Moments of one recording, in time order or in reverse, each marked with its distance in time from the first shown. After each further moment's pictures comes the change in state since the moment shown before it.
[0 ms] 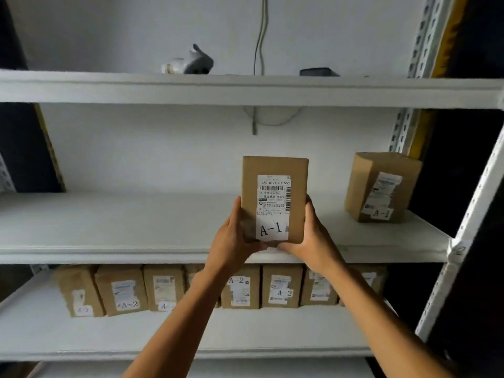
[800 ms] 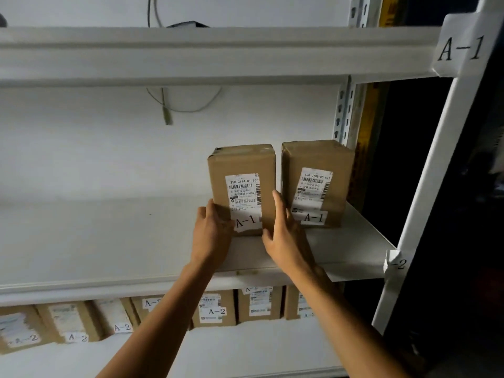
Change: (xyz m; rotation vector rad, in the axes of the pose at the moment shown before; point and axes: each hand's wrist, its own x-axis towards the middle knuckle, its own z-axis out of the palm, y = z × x) left_hand 0.129 0.041 0.221 0.146 0.155 -0.185; right_hand 0.069 0.188 -0.094 -0.353 0.192 -0.067
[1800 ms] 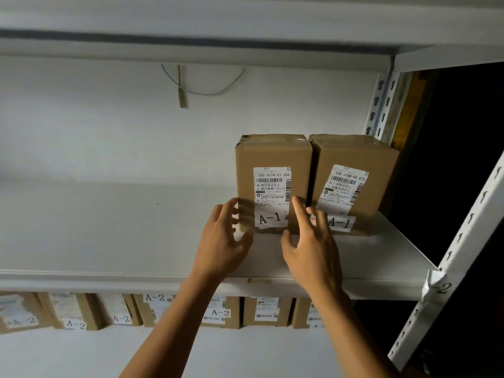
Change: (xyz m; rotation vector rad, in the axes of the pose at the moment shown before) left_hand -0.007 -0.019 0.004 -0.112 0.000 0.219; right_hand 0.000 0.012 0.014 -0.016 0.121 0.058
